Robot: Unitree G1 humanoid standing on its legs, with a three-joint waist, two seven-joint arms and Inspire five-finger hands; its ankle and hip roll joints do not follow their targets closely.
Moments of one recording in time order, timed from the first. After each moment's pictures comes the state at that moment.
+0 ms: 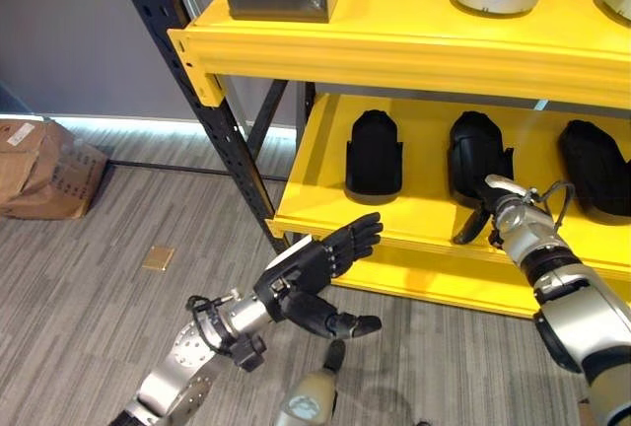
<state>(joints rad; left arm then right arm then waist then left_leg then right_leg) 0.05 0.69 -0.39 -0.25 -0.70 -0.19 -0.44 -0.94 -0.56 0.47 1.13 -0.47 0.24 0.09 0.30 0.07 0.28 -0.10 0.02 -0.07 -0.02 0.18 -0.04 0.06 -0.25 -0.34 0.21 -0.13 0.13</state>
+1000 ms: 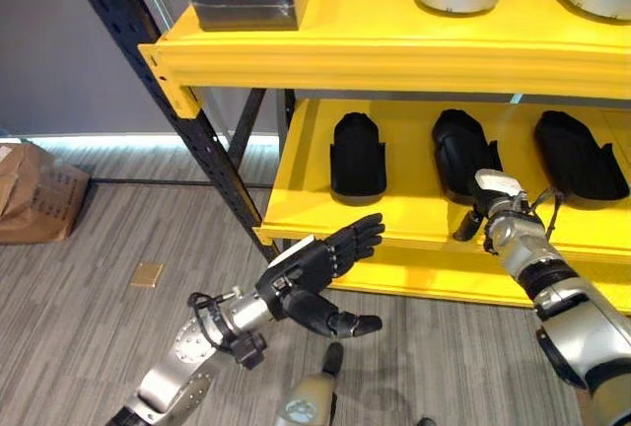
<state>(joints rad) 0.03 0.69 -0.39 -0.25 -0.70 -0.17 -0.45 -0.83 -0.58 0.52 0.97 -0.55 0.18 -0.08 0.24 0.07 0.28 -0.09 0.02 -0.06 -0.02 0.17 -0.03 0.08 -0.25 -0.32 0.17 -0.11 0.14</state>
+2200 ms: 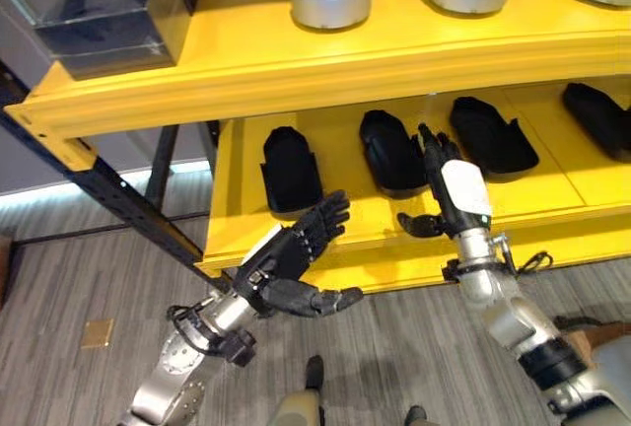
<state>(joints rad) 0.15 0.58 -0.25 -0.24 -0.69 -0.28 -0.34 -0.23 -0.56 0.37 0.07 -0.46 -0.03 -0.46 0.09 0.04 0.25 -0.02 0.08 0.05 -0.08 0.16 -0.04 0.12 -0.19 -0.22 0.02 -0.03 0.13</state>
